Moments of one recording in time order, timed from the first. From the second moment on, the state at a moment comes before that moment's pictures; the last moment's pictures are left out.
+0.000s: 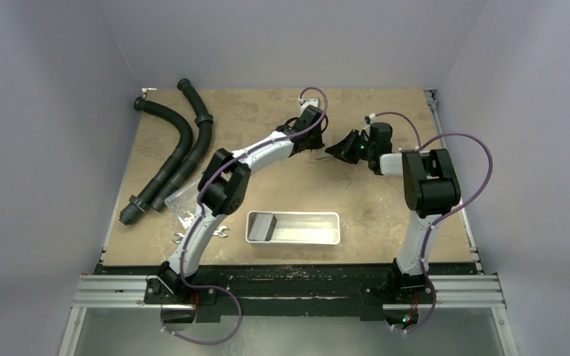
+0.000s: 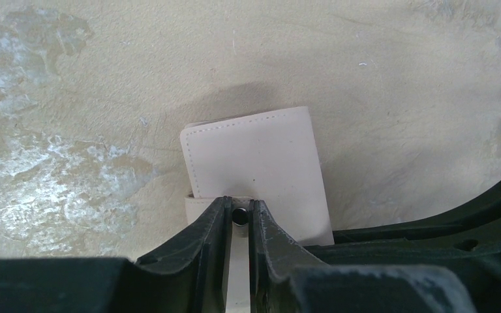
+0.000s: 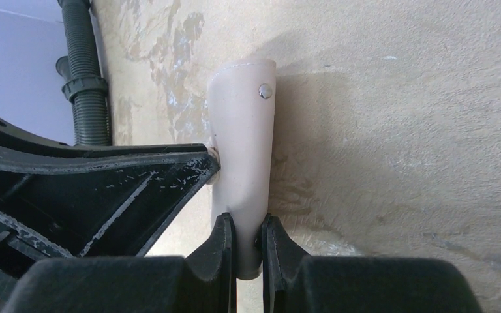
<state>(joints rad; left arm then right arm) -0.70 2.44 2.05 -0.35 -0.21 -0.59 0.09 2.00 1.03 0.39 -0.54 0.76</state>
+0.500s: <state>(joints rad) -0.69 2.35 1.88 -0.28 -0.34 -0.51 0.12 1.98 1.03 0.35 -0.46 0.77</state>
